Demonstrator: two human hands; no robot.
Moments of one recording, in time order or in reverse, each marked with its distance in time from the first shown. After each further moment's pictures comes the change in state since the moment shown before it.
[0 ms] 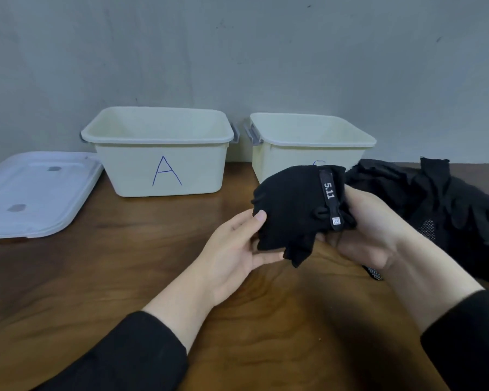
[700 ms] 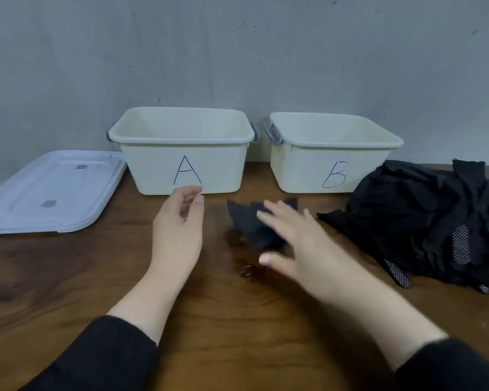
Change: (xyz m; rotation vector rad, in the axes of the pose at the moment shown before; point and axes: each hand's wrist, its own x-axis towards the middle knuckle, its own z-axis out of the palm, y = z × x) left_hand -0.024 0.039 -0.069 0.797 0.818 0.439; right_hand 0.007 0.071 0.034 -1.490 -0.175 -0.529
